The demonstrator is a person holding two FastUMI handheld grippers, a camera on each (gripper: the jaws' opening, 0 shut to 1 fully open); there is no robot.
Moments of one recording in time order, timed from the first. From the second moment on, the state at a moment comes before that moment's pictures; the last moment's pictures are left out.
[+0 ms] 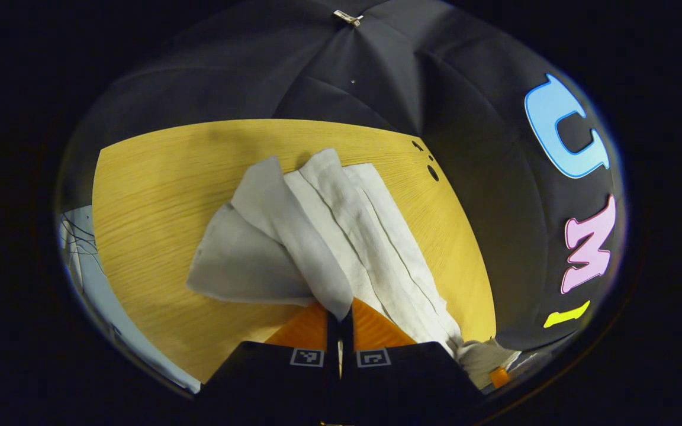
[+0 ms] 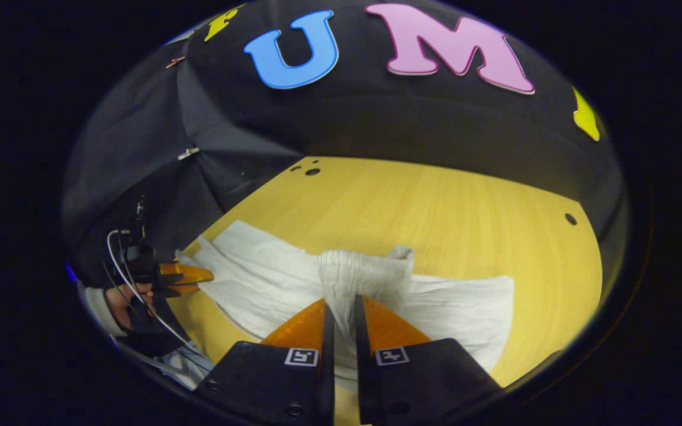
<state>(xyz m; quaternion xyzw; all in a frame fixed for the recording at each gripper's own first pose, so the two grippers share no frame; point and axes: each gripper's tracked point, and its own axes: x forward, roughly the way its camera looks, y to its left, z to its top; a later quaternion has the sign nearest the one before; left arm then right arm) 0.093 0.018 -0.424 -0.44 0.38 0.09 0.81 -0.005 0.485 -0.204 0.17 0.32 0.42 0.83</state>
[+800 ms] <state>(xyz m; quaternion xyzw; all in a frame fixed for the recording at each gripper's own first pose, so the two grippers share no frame) 0.106 0.019 -0.385 -0.52 0.32 0.06 0.79 0.018 0.359 -0.229 0.34 0.35 0.29 0.82</state>
